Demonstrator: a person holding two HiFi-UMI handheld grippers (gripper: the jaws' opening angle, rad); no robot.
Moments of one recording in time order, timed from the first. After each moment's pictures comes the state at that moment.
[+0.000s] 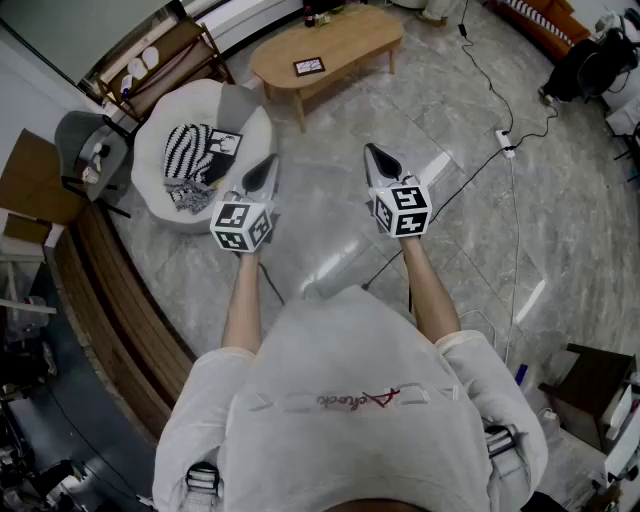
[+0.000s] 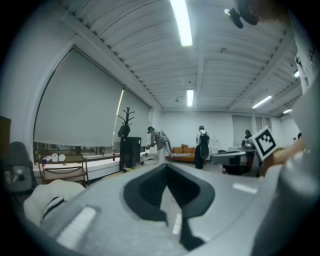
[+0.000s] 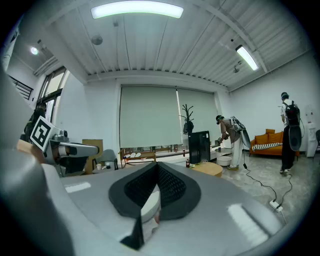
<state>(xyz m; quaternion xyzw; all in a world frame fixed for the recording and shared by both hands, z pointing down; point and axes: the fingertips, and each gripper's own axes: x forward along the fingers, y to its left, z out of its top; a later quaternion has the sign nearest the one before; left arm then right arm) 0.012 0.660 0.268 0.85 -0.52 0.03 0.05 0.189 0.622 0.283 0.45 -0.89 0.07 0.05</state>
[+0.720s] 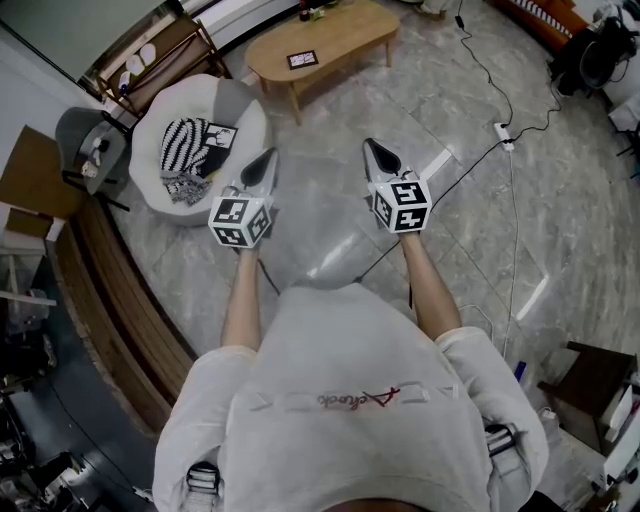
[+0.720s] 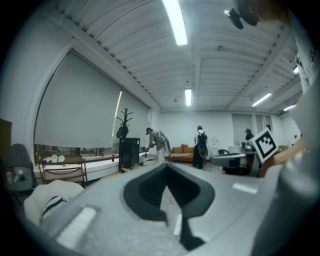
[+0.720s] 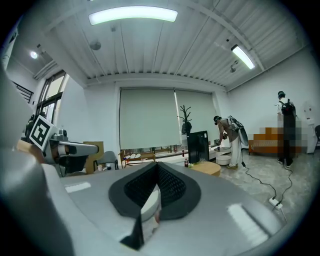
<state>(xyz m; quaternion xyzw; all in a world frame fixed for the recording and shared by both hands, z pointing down) 0.072 0.673 0.265 0.85 -0.53 0.03 0.05 0.247 0.634 0.288 0.45 -0.89 0.07 0.03</state>
